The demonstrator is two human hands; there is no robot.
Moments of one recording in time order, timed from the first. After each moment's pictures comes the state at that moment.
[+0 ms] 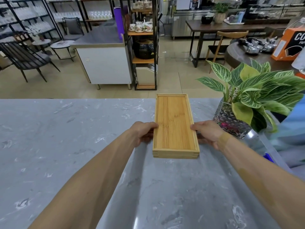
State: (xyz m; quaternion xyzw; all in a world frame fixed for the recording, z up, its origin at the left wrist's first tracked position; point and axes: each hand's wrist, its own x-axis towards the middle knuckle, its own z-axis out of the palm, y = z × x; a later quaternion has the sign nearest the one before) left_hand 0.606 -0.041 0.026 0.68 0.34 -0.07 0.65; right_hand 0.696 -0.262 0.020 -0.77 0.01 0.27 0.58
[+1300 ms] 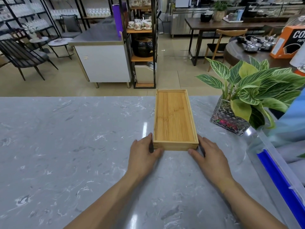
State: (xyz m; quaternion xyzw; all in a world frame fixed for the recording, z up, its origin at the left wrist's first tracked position) left_hand 0.530 -0.082 -0.022 0.90 0.15 0.12 0.39; right_hand 0.611 -0.297 -0.028 -0.92 -0.21 -0.01 0.32
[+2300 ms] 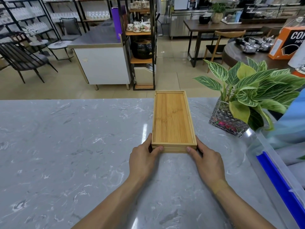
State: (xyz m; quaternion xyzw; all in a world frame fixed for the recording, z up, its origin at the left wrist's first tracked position) left_hand 0.533 -0.094 -0.018 0.86 0.20 0.14 0.45; right_hand 0.603 -0.285 -0.023 -0.90 -0.13 0.02 0.42
